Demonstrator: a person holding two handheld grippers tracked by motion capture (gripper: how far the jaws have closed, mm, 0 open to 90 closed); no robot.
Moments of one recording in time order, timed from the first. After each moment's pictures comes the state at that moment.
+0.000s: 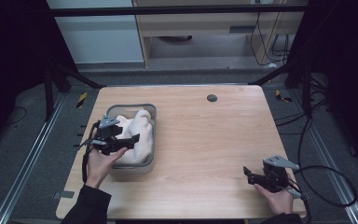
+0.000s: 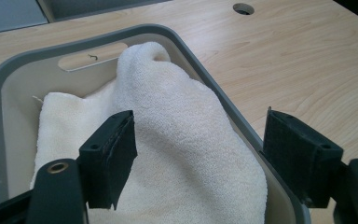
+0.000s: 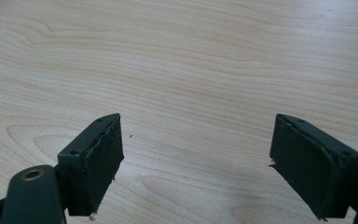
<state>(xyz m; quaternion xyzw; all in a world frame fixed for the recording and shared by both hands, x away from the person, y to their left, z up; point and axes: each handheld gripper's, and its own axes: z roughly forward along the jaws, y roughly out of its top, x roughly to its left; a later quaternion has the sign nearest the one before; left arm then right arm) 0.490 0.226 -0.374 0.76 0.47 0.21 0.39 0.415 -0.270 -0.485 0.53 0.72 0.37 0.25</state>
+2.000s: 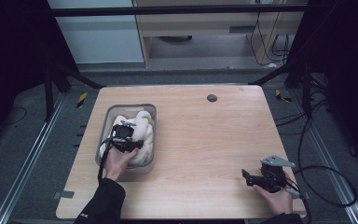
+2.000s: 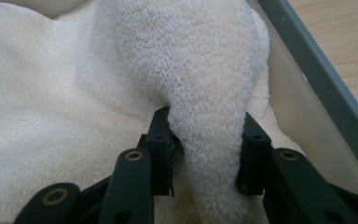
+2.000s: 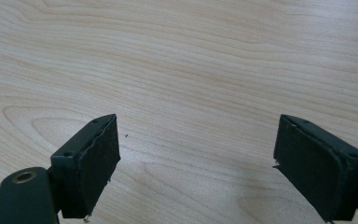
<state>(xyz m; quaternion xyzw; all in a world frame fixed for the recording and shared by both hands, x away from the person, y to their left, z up) 0.527 0.203 -0.430 0.78 0.53 0.16 0.28 0.418 -0.267 -0.489 0.53 0.74 0.35 0.22</state>
